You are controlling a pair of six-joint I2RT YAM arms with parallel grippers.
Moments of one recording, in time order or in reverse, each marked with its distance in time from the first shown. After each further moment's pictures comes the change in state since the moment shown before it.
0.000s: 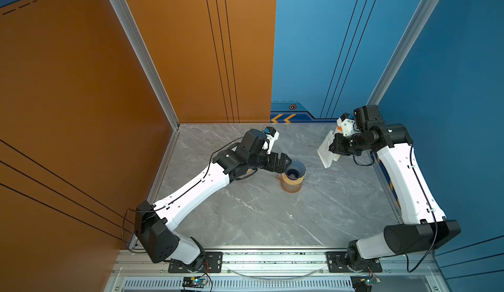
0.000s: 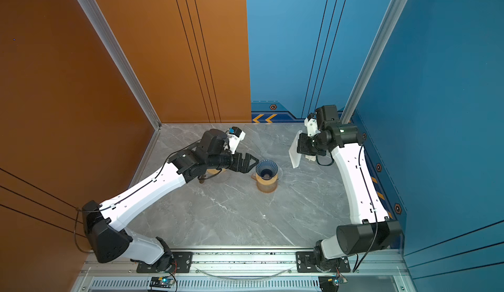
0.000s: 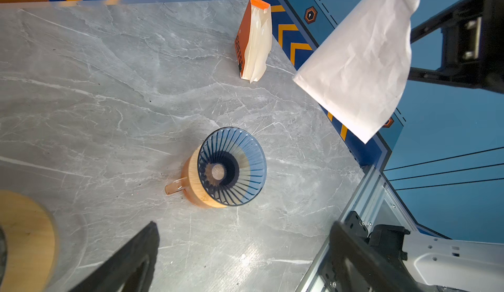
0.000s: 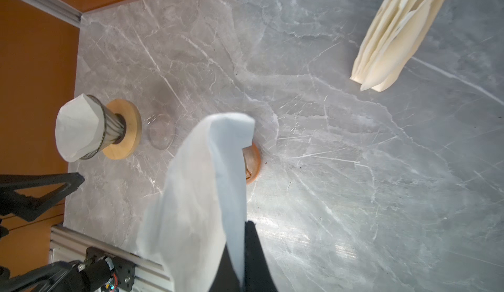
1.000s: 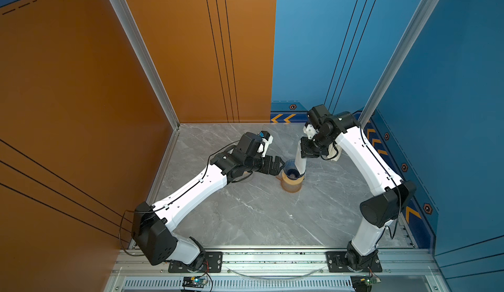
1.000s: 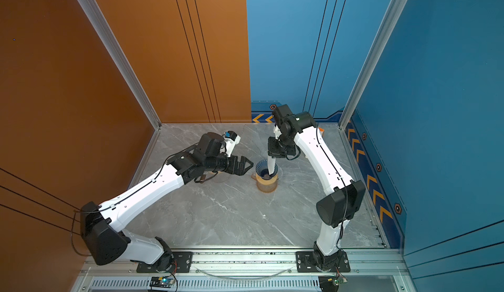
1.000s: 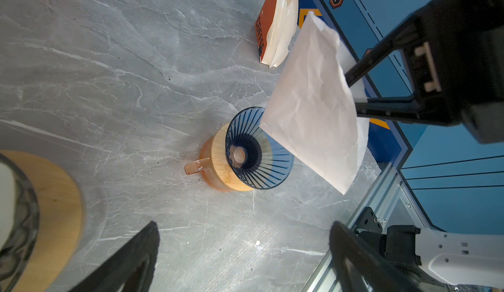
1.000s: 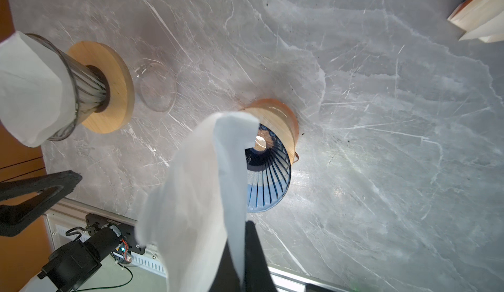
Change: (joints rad) left arm 0.046 0.001 -0.065 -0.008 0.015 0.000; right arm 0.275 0.319 0.227 -0.173 0.108 0.168
